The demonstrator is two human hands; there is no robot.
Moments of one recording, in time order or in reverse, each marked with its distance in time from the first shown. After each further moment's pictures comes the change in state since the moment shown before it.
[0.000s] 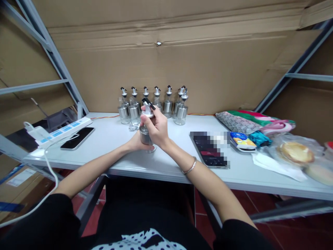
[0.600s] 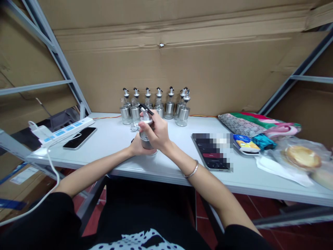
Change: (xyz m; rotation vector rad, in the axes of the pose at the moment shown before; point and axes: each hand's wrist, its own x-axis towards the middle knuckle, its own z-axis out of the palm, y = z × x) left_hand -0.011 -0.004 0.008 0.076 0.127 0.165; right_hand -0.004 -0.006 -0.002 0.077 -0.030 -0.142
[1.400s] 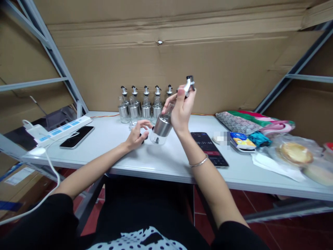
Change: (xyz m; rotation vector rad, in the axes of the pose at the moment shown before) left_hand 0.014 -0.012 -0.014 0.193 0.117 0.305; right_hand 0.042 0.029 -0.050 -0.248 0.266 0.004
